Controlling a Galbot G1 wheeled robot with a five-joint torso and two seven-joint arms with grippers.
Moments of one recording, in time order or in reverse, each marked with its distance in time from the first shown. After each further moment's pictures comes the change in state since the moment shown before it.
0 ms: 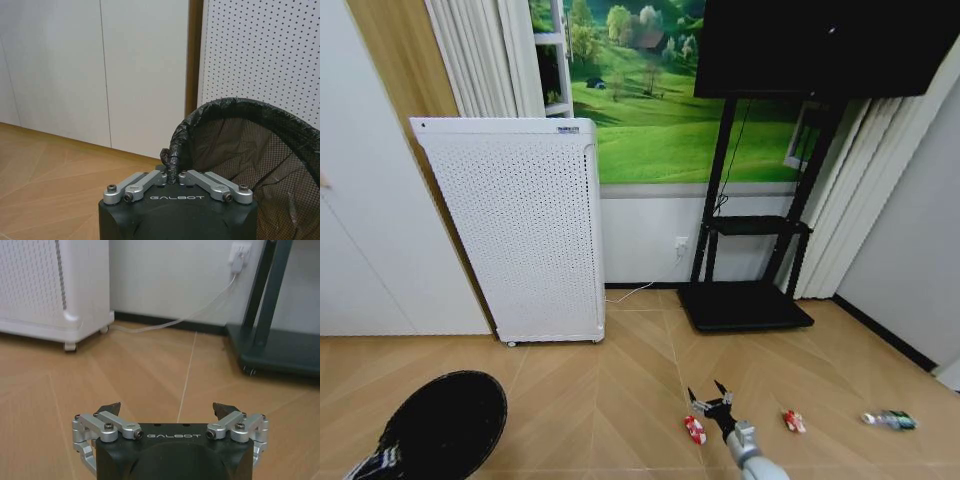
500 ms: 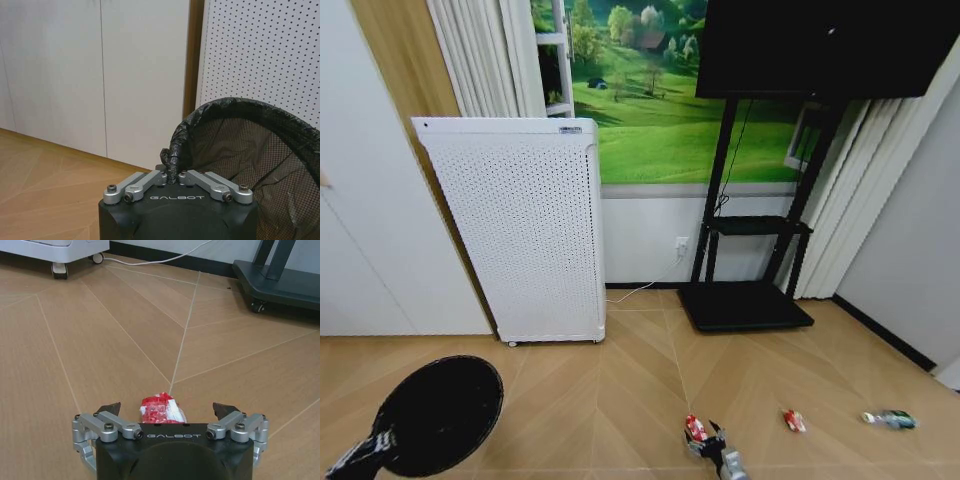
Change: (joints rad) left arm -0.010 0.038 -0.009 -0.049 -0.062 0.044 -0.041; right arm 0.090 0.082 -0.014 -0.263 -0.124 -0.029 0.021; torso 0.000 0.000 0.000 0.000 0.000
